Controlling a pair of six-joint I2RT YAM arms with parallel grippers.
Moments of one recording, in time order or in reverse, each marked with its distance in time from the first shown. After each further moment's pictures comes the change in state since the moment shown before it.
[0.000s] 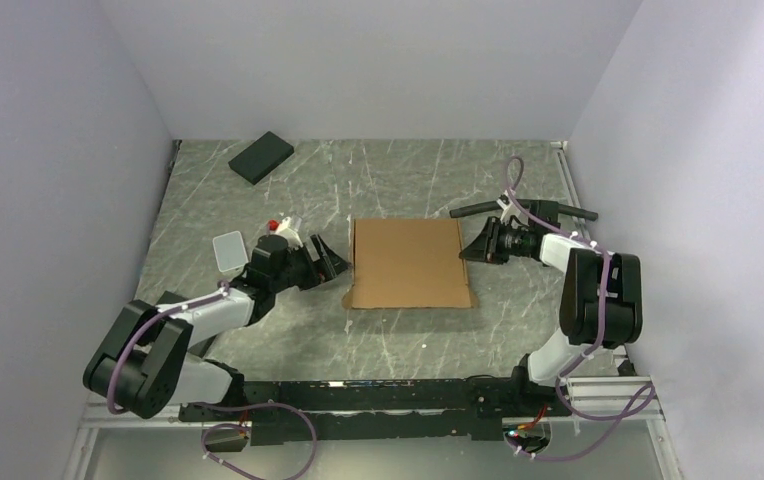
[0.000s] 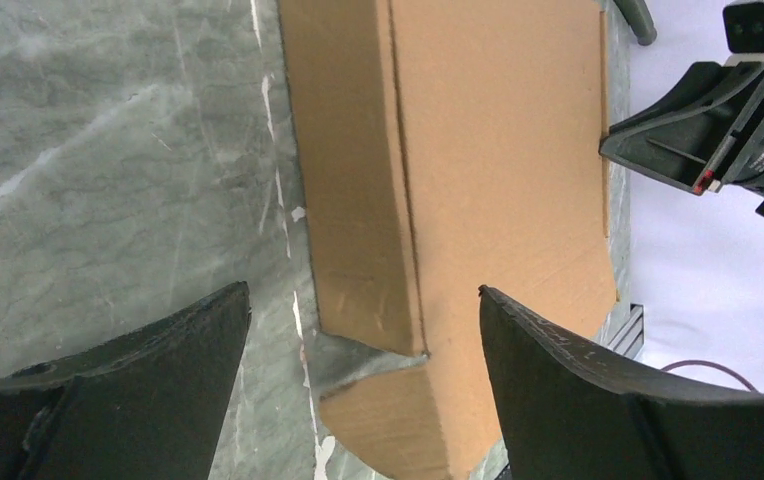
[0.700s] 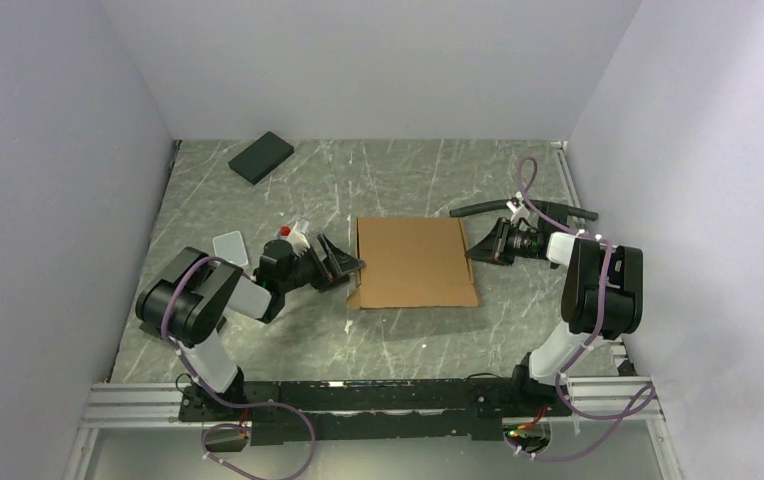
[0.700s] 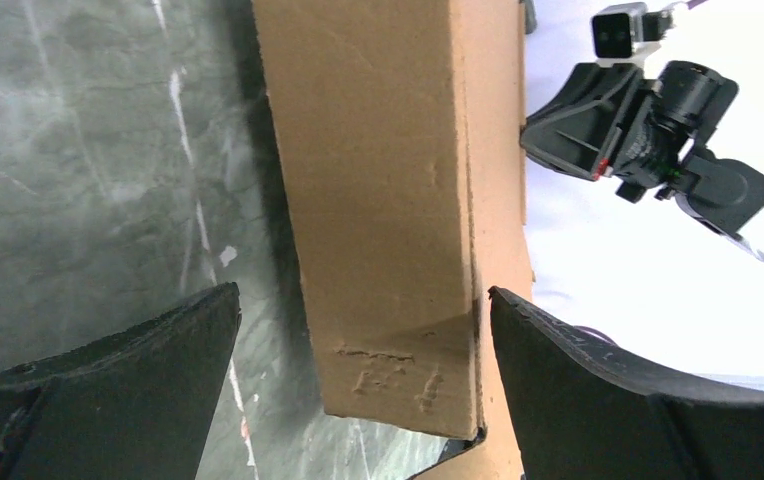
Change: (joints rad) left arm 0.025 0.399 -0.030 0.555 0.206 -0.224; right arm -0.089 0.077 0.018 0.000 -0.112 0.044
